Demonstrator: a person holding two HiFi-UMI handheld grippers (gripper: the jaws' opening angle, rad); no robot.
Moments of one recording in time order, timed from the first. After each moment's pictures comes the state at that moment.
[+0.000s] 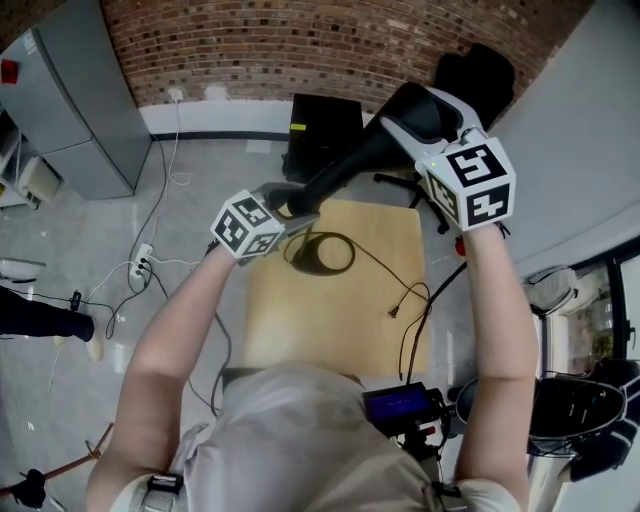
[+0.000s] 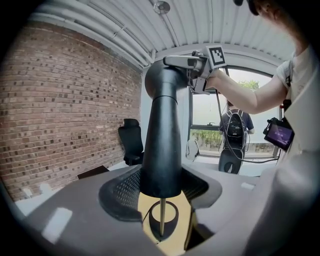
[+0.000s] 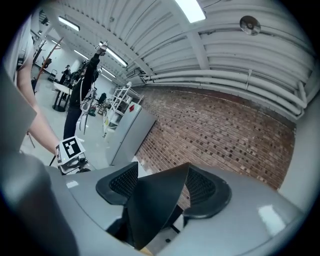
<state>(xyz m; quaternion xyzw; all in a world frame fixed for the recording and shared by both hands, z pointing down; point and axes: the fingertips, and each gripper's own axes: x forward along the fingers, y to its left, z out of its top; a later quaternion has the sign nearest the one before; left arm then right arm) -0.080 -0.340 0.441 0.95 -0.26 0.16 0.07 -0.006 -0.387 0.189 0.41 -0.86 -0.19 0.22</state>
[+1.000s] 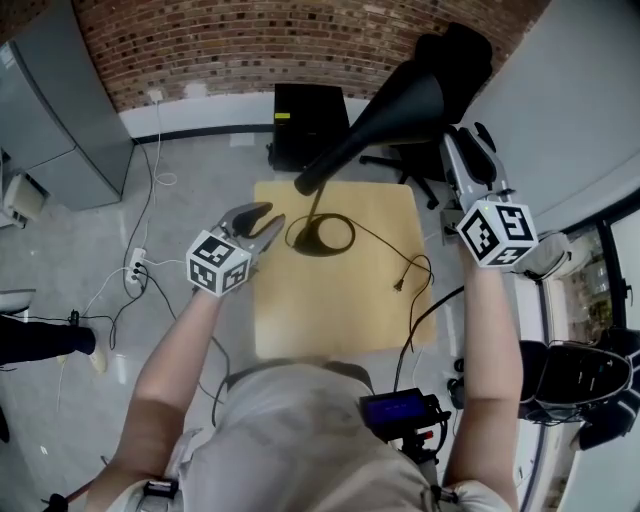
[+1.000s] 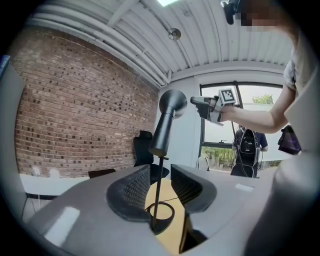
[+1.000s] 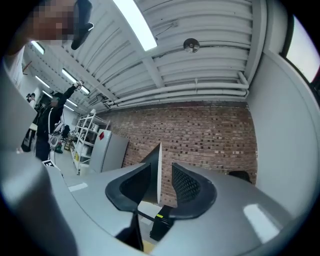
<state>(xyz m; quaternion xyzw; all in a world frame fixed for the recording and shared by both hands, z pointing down) -0.145 -0.293 0.452 0.93 -0.36 0.05 0.09 0.101 -0.332 0.206 0.53 -0.84 -0.09 0.00</state>
